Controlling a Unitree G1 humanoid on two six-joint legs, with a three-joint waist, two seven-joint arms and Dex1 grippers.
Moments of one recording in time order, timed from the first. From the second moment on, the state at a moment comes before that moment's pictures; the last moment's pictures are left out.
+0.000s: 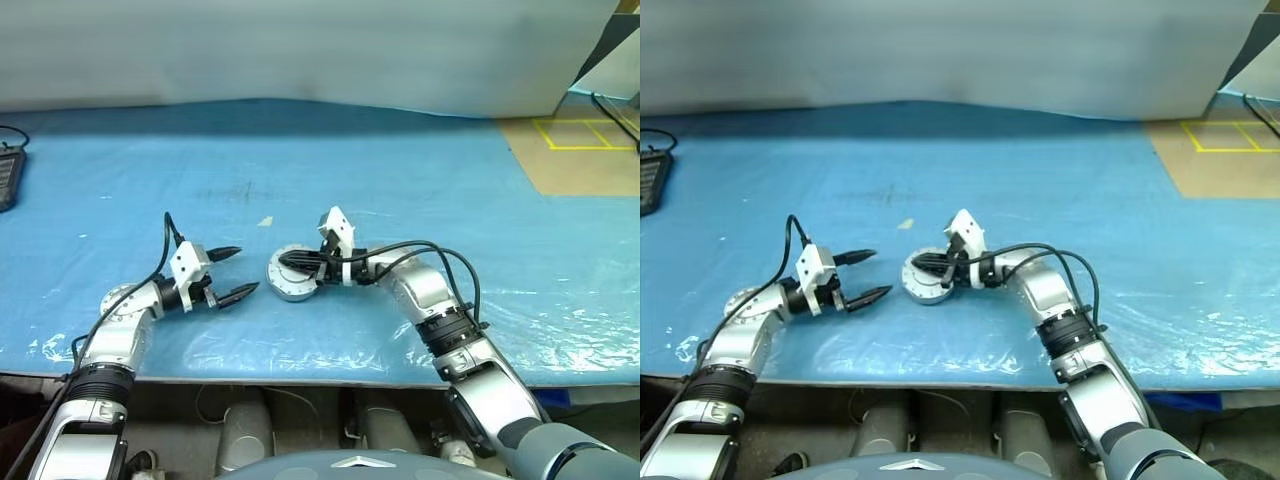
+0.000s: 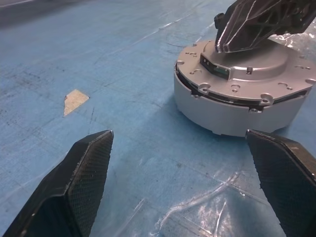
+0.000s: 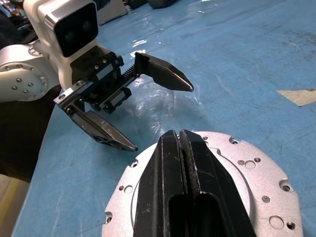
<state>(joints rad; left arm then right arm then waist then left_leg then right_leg) -0.27 0.51 0.04 0.44 -0.29 -0.24 -1.13 -0.58 -0.18 0.29 0.32 0.27 0.40 0.96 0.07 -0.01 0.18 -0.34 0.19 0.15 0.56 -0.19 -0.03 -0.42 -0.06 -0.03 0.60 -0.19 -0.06</state>
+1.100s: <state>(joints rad) -0.27 0.51 0.03 0.44 -0.29 -0.23 -1.13 -0.52 -0.26 0.32 0.19 0.19 0.28 1.01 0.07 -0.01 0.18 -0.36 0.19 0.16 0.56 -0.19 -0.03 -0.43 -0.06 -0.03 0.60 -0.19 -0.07</state>
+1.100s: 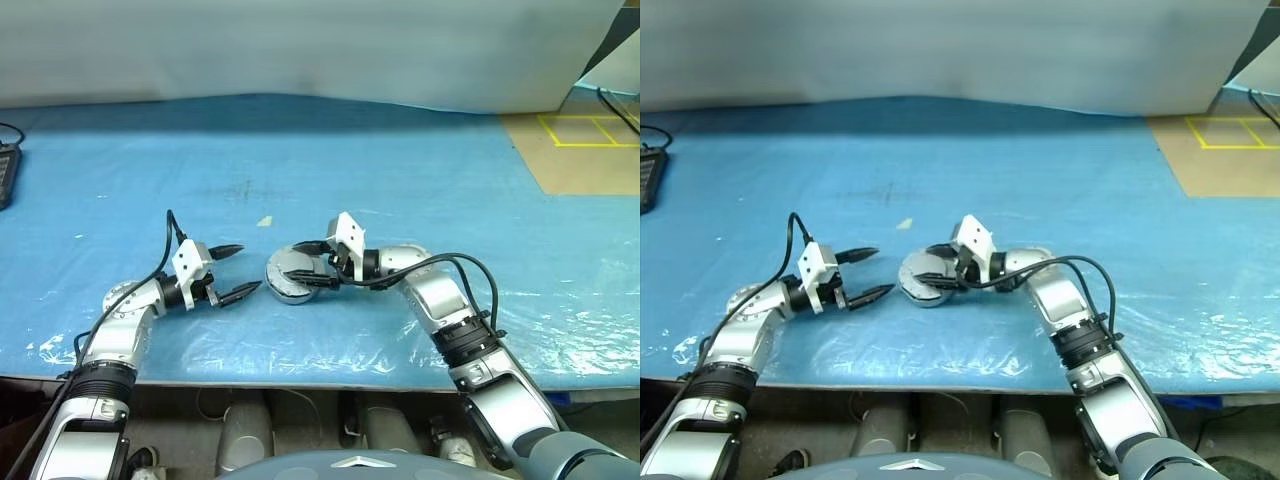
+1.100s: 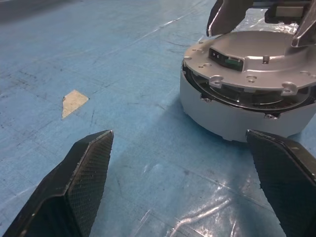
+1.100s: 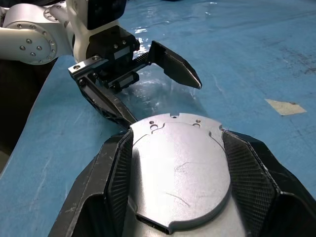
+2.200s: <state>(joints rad) -0.25 0.52 0.04 0.42 -0.29 -0.22 -1.12 -0.53 -0.23 0.34 0.25 0.13 0.20 0.97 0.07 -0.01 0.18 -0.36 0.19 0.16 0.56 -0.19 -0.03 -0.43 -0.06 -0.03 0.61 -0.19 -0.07</state>
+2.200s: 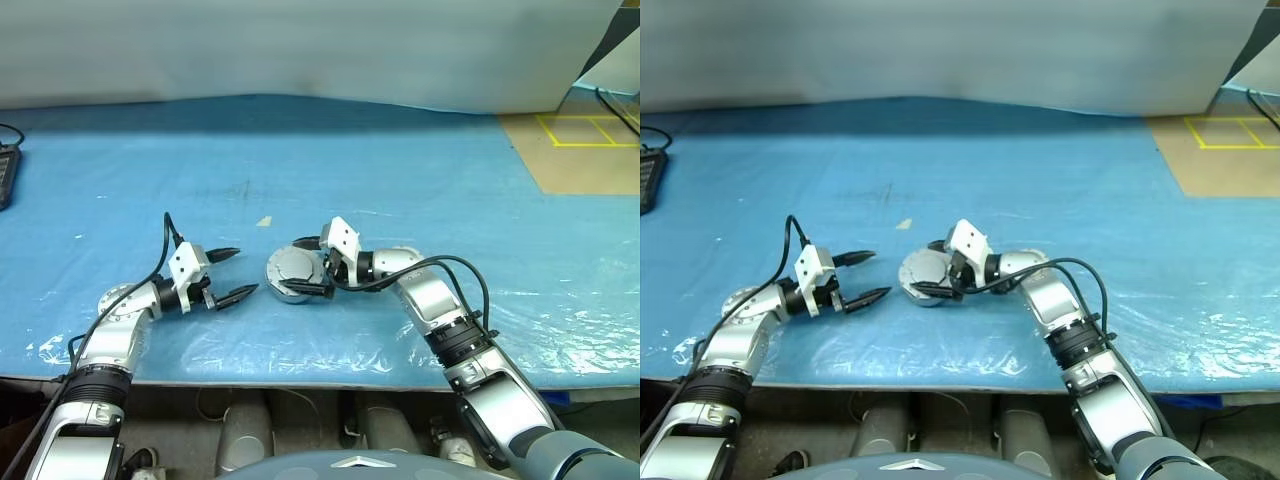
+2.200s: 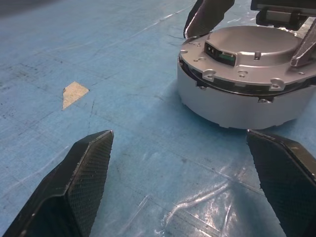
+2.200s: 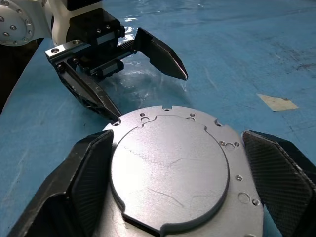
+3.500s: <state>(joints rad) -0.24 0.52 0.04 0.42 -0.29 -0.22 -1.11 -0.56 -0.20 0.33 0.20 0.14 0.37 0.91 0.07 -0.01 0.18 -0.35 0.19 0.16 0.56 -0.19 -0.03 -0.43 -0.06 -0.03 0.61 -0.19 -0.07</state>
